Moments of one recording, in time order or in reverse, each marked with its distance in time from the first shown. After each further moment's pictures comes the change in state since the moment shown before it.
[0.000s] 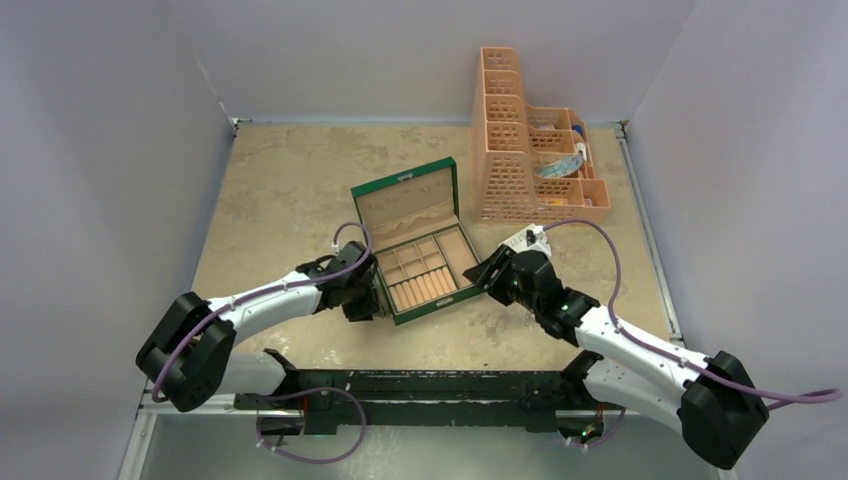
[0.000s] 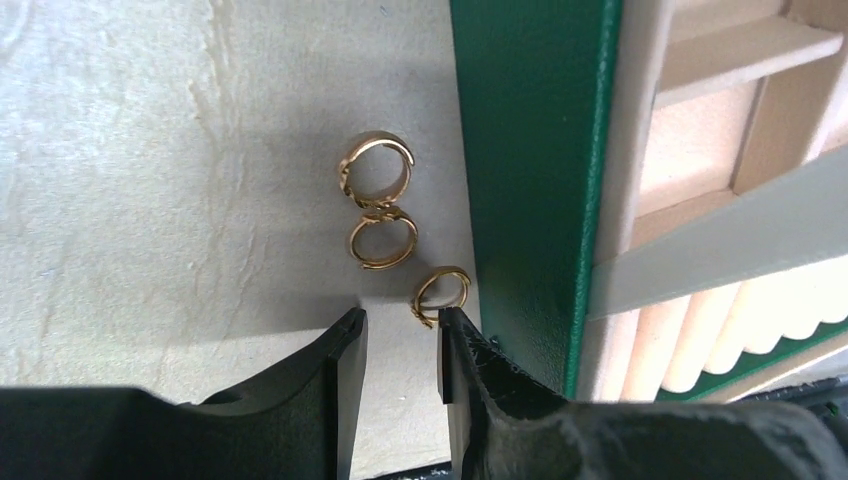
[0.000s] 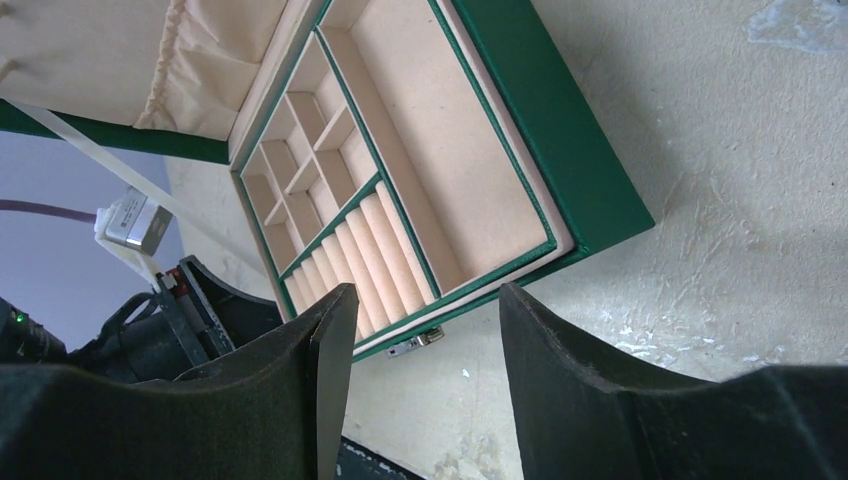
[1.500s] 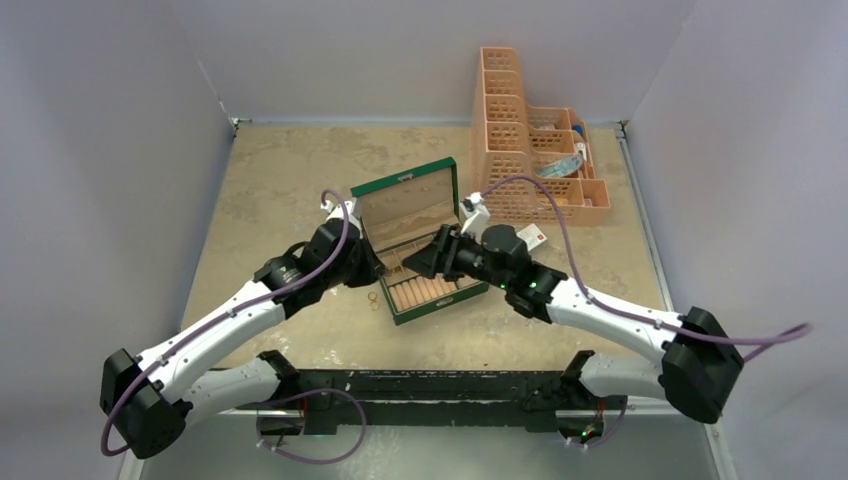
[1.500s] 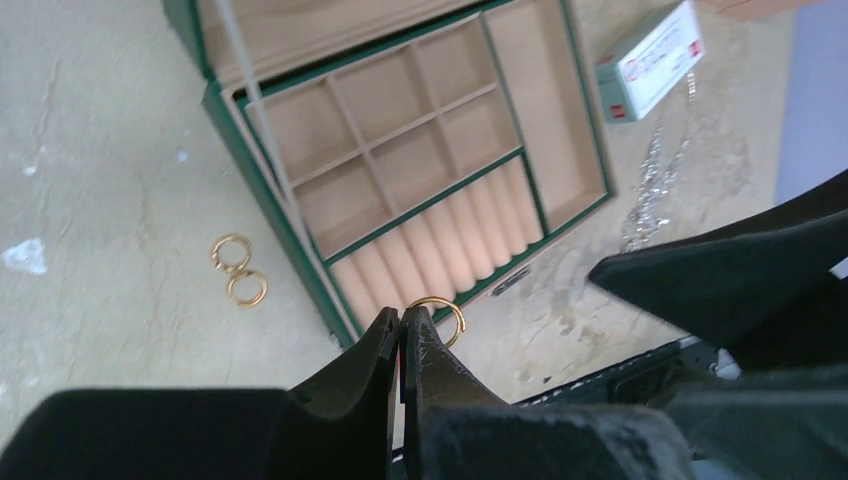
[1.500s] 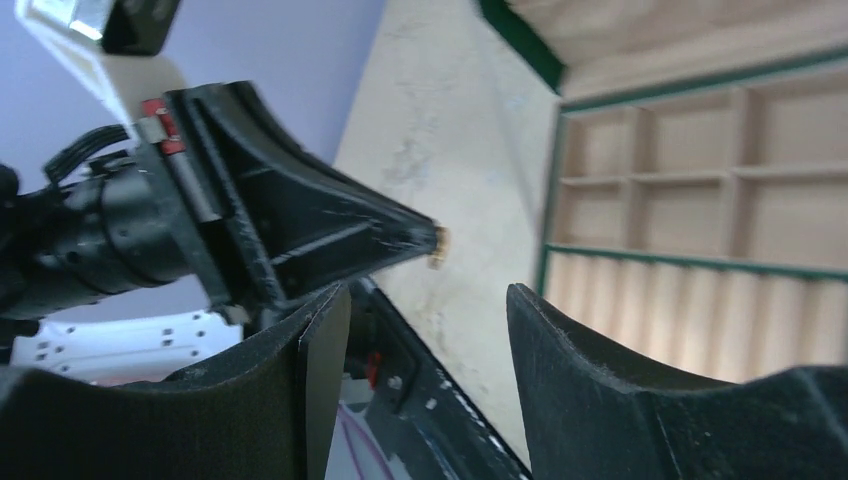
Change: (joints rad) left arm -0.064 -0.293 0.212 -0.125 -0.143 0.121; right arm 0.137 0.205 0.225 0.273 -0.269 -0.216
